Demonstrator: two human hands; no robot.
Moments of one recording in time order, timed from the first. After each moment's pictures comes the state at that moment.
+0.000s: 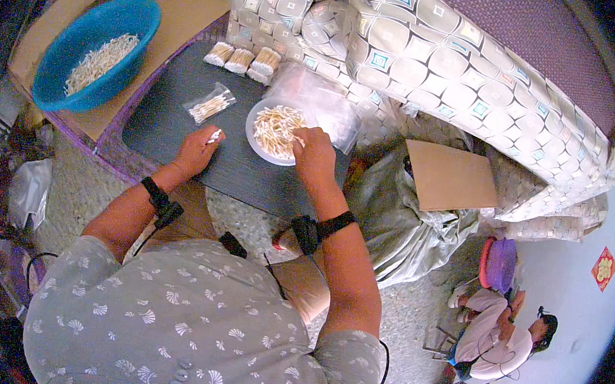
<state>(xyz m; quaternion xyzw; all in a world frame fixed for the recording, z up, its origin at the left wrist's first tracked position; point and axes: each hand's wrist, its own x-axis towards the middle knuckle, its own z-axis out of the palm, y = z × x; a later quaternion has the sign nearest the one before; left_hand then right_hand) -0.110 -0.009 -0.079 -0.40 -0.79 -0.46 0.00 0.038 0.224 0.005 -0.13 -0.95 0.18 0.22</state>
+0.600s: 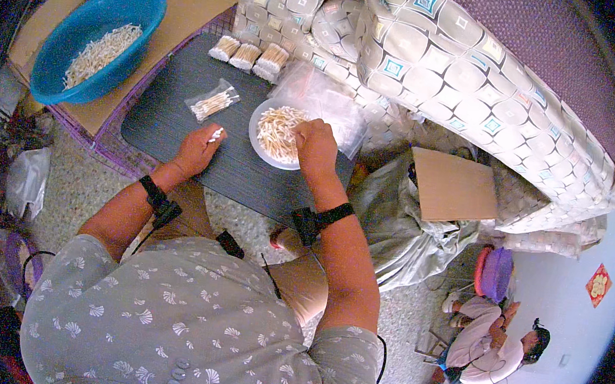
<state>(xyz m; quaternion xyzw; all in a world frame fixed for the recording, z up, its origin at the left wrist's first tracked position) -0.110 -0.010 -0.074 -0.39 -0.80 -0.45 -0.02 0.007 0.240 -0.008 -0.10 -0.96 0.14 0.22</state>
